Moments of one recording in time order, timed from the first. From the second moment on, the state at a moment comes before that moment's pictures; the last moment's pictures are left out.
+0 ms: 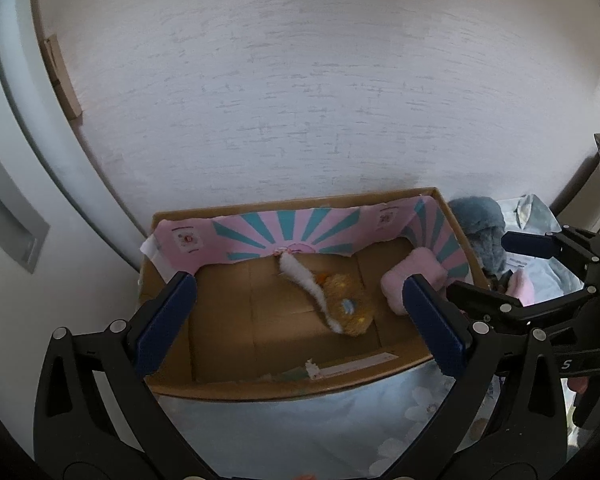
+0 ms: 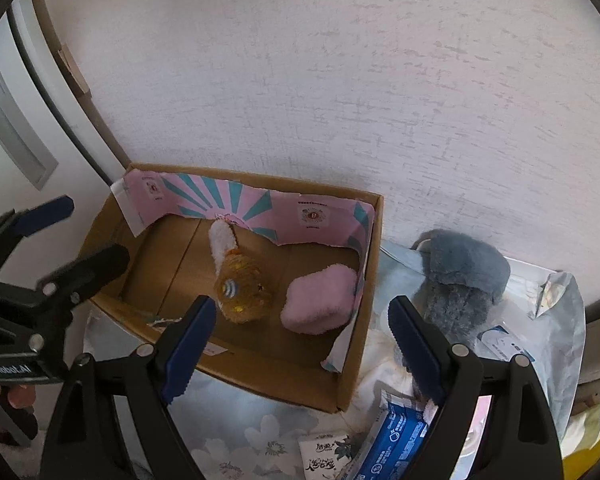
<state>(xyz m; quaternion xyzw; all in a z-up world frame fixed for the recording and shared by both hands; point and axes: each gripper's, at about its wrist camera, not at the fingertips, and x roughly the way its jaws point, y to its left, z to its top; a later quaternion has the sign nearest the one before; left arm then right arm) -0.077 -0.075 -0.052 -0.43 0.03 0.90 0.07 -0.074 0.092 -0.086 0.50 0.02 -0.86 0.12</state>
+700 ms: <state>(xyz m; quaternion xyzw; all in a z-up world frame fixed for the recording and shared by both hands) -0.034 -0.023 -0.025 -0.41 0.03 0.90 0.12 -0.028 0.220 -0.017 0.45 -0.01 -0.89 0.08</state>
